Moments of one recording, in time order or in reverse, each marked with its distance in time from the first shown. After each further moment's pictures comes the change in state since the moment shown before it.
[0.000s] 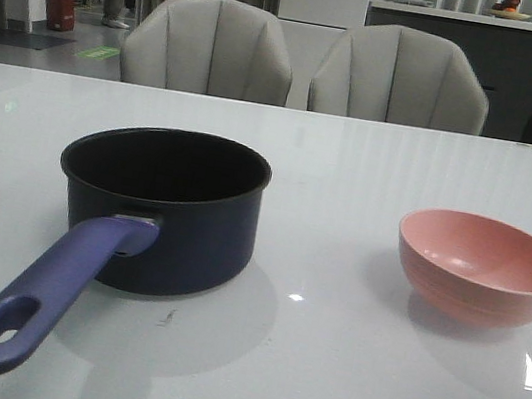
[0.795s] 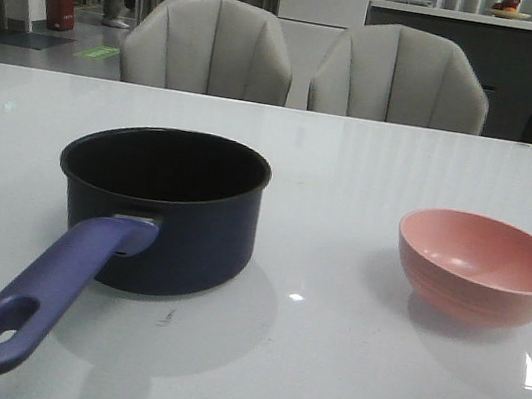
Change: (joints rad) left arm 0.142 0.861 -0.587 0.058 0.435 -0.219; right arm 0.000 0.000 0.000 0.001 0.000 0.000
